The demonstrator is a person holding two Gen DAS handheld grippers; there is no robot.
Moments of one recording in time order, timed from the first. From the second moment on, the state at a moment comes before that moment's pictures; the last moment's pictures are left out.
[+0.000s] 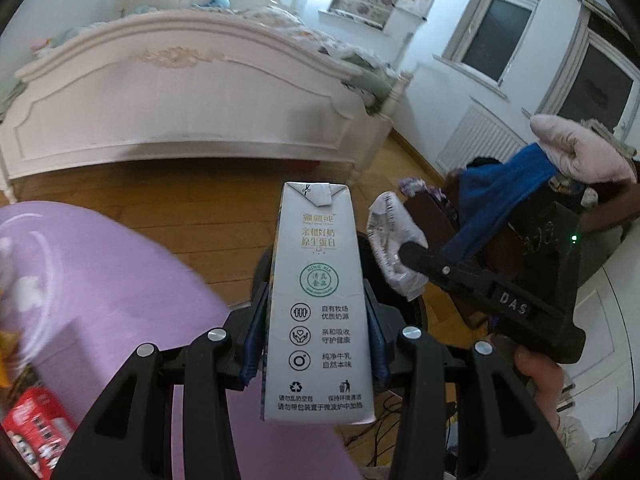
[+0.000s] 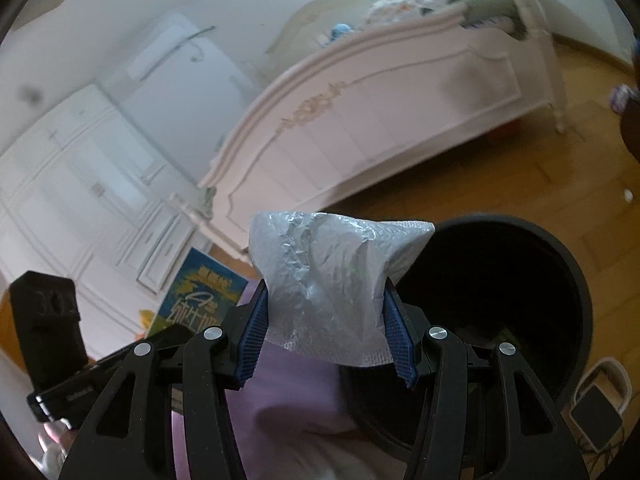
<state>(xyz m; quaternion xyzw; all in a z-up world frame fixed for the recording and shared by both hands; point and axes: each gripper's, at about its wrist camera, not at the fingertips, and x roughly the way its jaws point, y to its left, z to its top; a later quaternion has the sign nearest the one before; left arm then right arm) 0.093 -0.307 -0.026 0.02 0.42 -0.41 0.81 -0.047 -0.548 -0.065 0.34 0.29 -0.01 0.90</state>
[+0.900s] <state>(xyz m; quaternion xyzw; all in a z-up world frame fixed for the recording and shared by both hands) 0.086 -0.371 -0.050 0.08 0.41 -0.40 0.82 -0.074 -0.597 -0.128 0.39 0.32 -0.06 0.86</state>
